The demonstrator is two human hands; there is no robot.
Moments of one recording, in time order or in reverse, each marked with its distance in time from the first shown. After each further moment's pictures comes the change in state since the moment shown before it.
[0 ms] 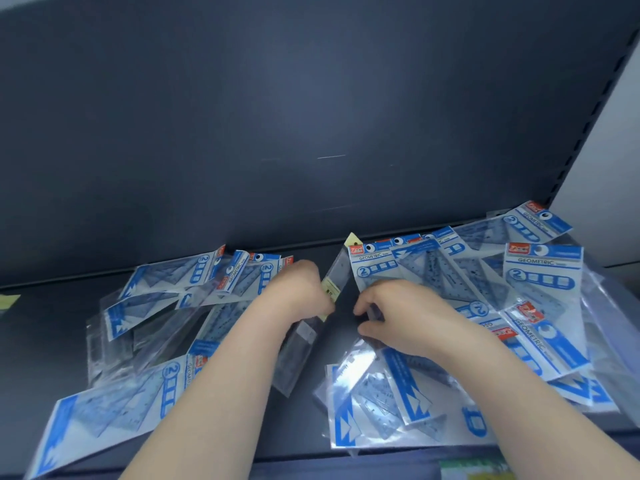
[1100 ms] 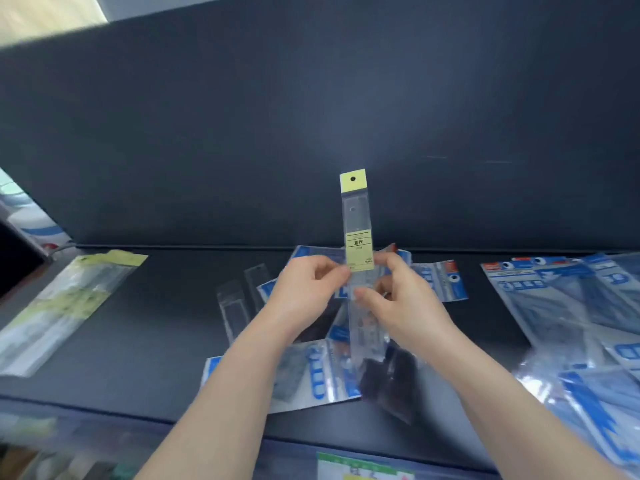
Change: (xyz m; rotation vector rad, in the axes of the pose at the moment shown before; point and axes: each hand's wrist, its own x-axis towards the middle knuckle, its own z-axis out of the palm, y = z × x) left_hand -0.037 -0.185 -0.025 -0.872 0.285 0.116; right_hand 0.063 -0.168 0.059 0.582 0.240 0.005
